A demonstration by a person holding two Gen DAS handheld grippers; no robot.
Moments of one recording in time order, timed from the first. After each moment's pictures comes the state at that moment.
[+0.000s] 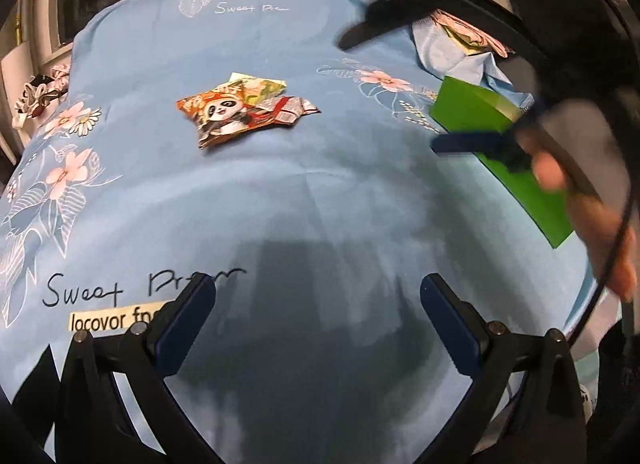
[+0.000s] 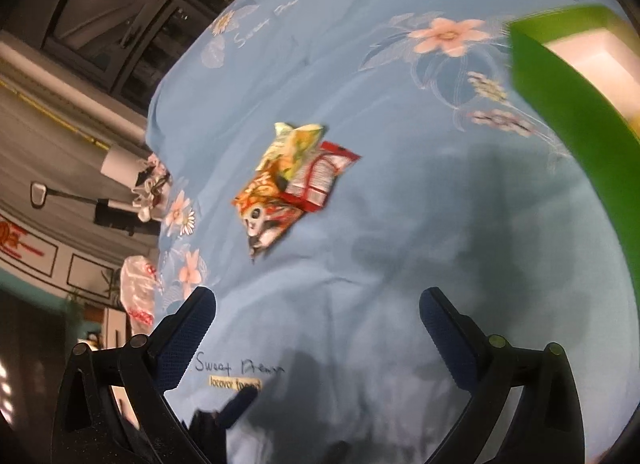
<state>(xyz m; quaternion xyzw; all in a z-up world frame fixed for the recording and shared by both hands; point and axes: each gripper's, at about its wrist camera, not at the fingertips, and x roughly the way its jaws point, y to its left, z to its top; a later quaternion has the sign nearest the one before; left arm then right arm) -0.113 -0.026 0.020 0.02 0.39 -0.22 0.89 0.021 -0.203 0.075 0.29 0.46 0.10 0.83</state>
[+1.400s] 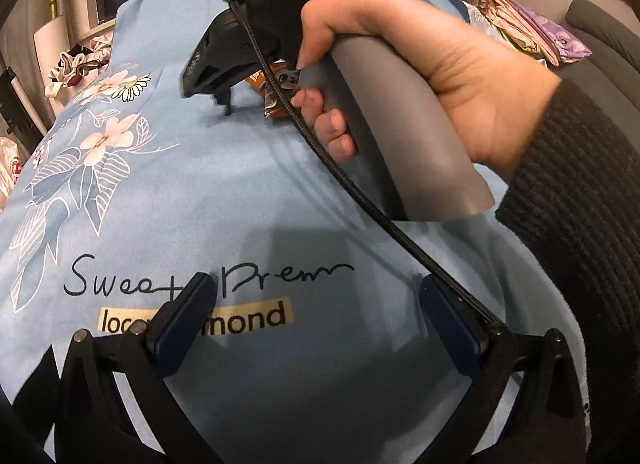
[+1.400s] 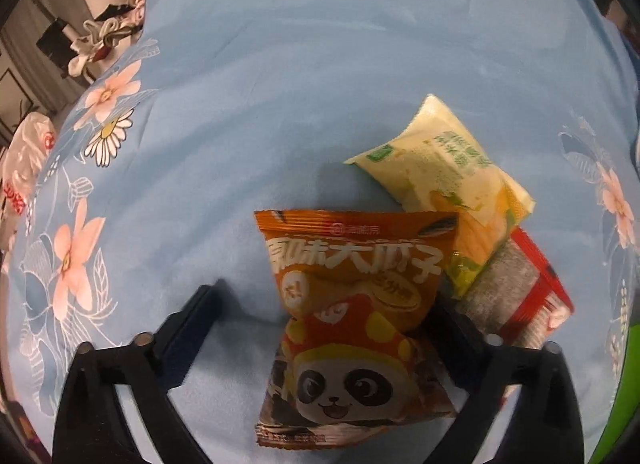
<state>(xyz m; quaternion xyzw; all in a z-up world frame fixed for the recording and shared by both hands) -0.090 0.011 -0.003 0.02 0.41 -0.15 0.90 0.180 -0.031 0.015 -0.05 0.53 0.08 0.84</state>
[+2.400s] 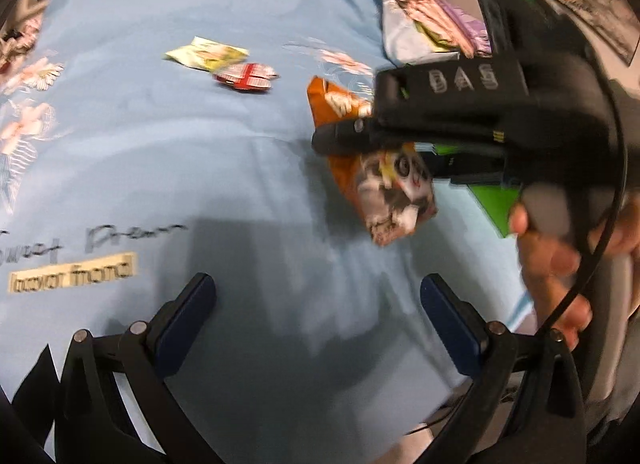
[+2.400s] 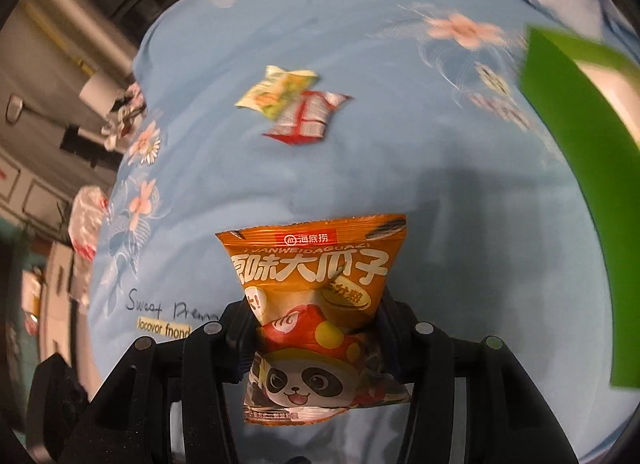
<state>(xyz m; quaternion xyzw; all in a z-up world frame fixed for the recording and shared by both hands) -0.118 -0.023 0.013 -0.05 0.44 -0.31 0.84 -0.003 -0.197 0.042 0.17 0.51 0.09 0.84</state>
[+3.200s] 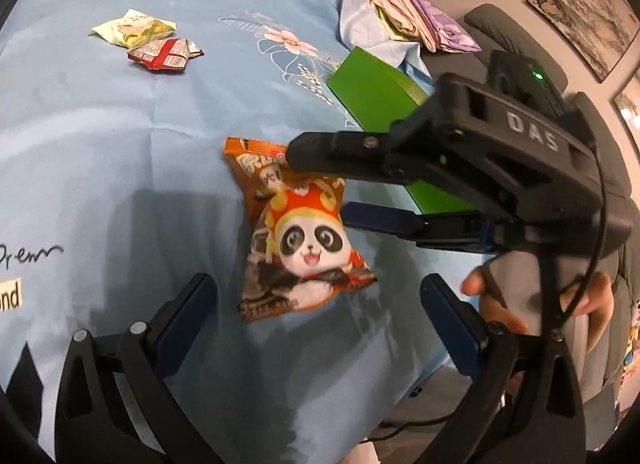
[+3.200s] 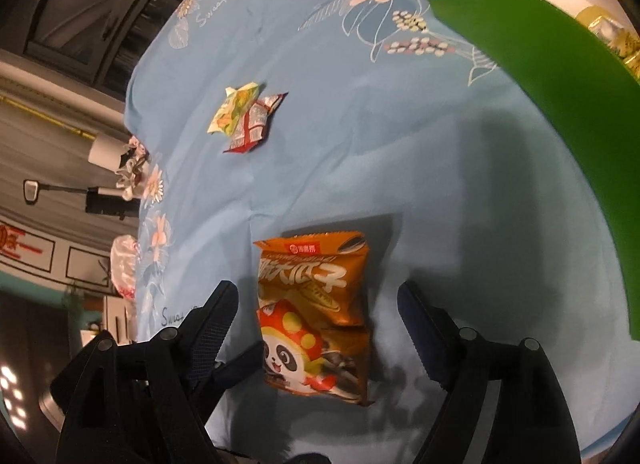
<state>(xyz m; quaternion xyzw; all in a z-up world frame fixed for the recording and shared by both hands) -0.096 -0.075 0.013 -0.10 0.47 -0.38 0.79 -0.027 -0.258 0.021 0.31 0.50 0.10 0.80</state>
